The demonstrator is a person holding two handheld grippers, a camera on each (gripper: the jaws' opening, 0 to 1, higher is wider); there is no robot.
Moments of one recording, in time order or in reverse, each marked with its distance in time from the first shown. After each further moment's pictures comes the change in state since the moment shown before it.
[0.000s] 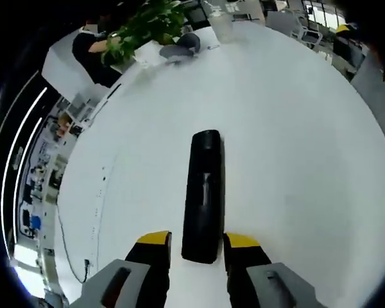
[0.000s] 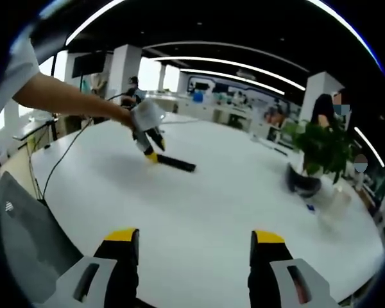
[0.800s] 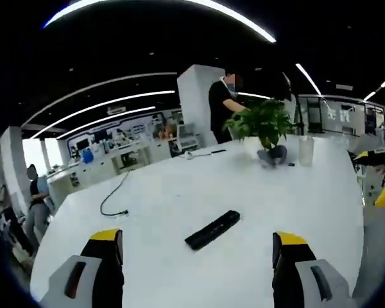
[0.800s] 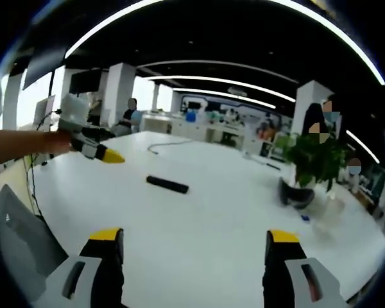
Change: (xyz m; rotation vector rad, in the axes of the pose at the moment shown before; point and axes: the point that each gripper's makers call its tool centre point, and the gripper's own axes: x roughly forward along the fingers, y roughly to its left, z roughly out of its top) left arm -0.199 -0.058 0.016 -0.650 -0.501 0.414; right arm -0.010 -0.010 0.024 0.026 -0.145 -0.044
